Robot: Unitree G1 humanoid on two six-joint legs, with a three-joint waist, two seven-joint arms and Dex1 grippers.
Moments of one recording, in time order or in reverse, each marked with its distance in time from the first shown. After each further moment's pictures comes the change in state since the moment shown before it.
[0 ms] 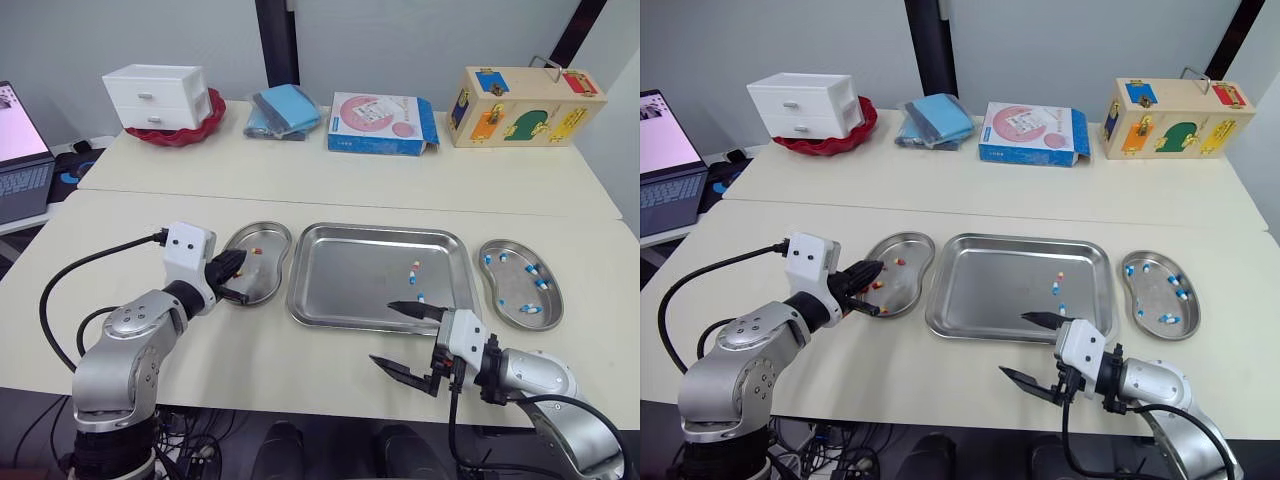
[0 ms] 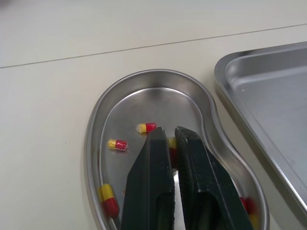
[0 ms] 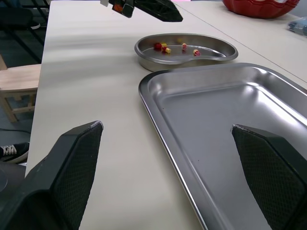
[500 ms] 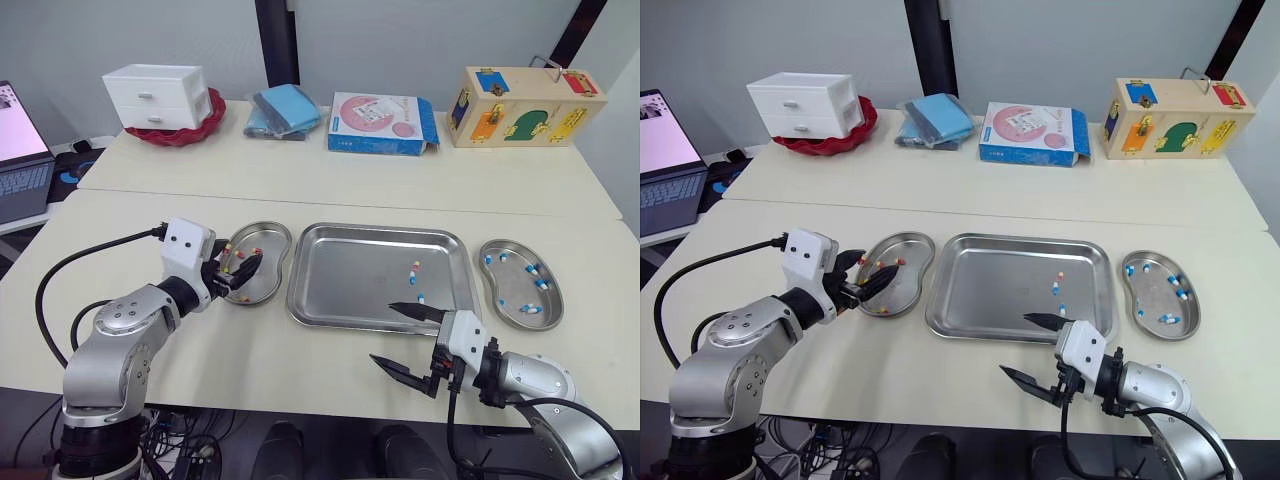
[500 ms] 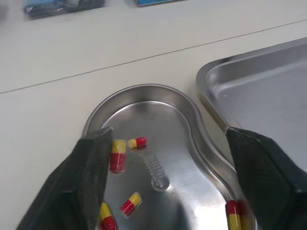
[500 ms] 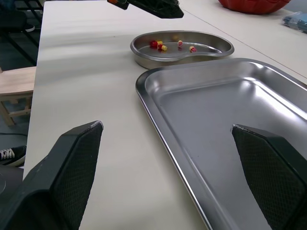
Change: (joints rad) left arm 0.000 0.079 -0.016 0.035 -0.040 -0.113 -0.105; right arm 0.016 0.005 0.001 0.000 0.000 0.001 -0.018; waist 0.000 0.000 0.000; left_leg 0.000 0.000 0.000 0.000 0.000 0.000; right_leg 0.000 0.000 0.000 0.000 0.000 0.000
